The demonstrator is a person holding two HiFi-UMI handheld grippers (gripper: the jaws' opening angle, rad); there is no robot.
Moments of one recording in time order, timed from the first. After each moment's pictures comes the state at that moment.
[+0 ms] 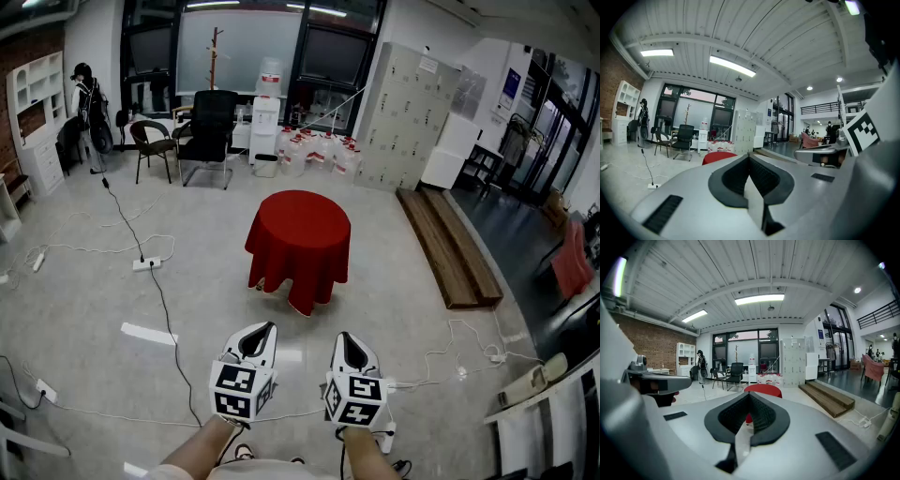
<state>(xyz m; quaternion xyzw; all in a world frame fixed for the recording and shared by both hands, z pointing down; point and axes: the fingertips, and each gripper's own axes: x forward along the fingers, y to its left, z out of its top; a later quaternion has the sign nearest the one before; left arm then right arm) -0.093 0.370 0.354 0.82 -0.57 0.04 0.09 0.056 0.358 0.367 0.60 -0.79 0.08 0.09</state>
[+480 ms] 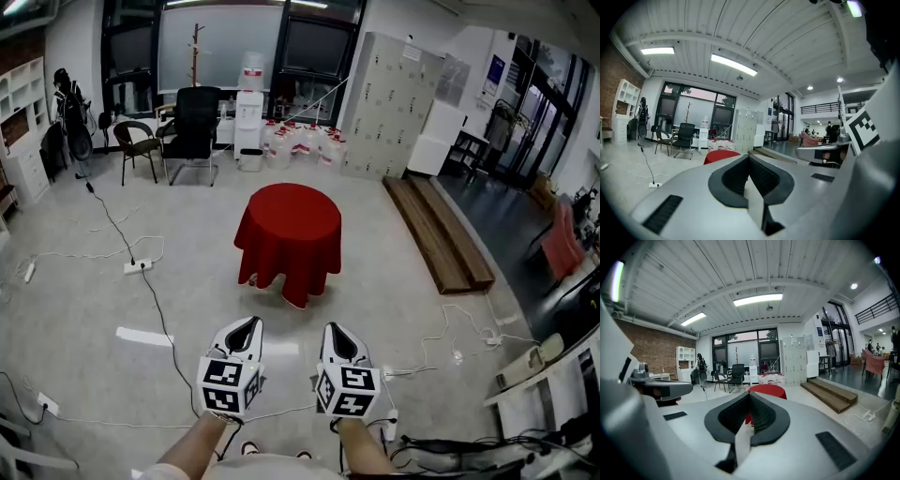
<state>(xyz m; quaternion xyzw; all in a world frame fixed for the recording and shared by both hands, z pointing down) -0.126 0.363 0.361 0.82 -0.57 0.04 0.09 0.025 0.352 0.366 0.59 -0.80 0.10 0.08</state>
